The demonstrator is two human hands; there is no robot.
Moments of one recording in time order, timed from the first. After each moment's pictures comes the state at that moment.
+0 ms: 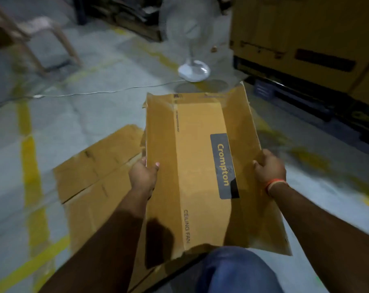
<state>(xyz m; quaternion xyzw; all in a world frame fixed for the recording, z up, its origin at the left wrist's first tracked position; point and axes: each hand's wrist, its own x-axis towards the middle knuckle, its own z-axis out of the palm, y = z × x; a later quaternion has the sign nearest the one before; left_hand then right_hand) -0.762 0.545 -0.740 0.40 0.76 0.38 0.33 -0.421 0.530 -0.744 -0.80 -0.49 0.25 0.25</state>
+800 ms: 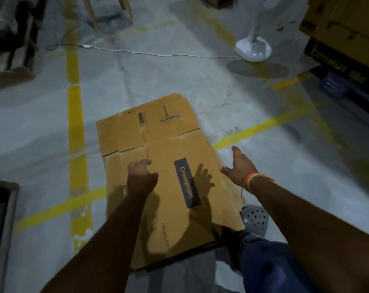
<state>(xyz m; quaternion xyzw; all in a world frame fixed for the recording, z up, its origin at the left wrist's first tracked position) -0.928 0.463 -0.790 0.43 0.85 0.17 0.26 -0.635 0.544 -0.787 -0.66 -0.65 0.36 0.03</state>
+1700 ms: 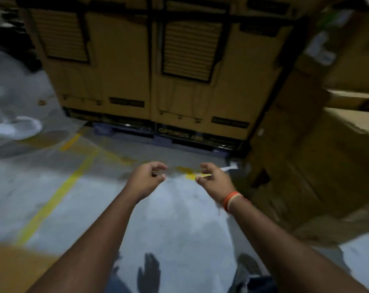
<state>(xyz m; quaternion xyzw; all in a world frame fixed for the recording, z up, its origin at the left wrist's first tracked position) -0.373 0.373 -0.586 0.82 0.29 0.14 0.47 -0.220 0.192 -0.574 -0.85 -0.31 0.18 0.38</state>
